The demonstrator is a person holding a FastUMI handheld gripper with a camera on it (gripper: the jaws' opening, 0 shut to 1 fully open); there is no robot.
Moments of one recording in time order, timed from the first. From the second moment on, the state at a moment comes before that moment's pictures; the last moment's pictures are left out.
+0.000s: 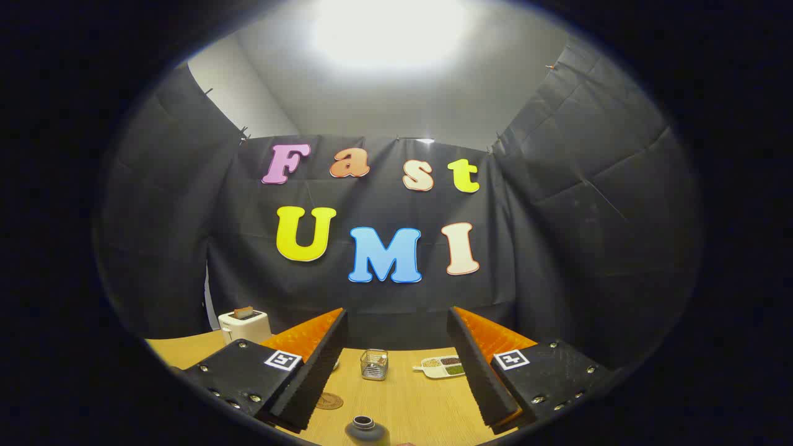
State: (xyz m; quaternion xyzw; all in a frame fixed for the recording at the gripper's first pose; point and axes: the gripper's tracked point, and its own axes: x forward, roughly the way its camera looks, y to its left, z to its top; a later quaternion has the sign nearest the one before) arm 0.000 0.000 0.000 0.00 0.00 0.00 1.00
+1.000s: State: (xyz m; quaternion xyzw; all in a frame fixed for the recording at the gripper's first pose) arm 0.000 0.023 -0.025 0.02 0.01 0.04 1.00
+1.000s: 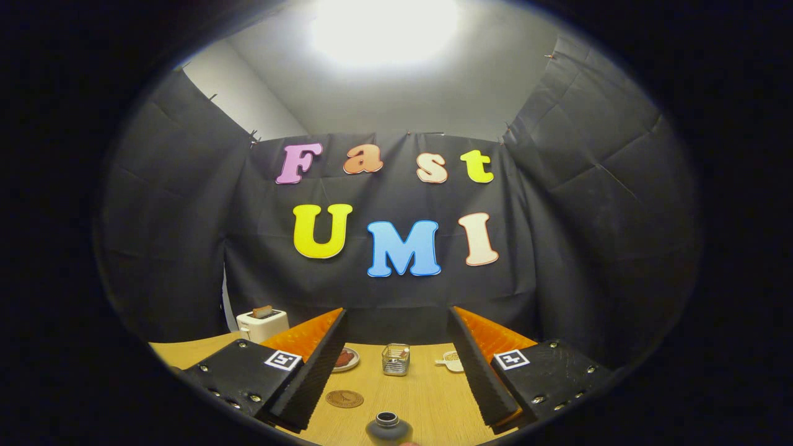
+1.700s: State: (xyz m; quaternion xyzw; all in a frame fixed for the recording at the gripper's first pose) arm -0.010 0.040 -0.135 0.01 0.09 0.08 0.99
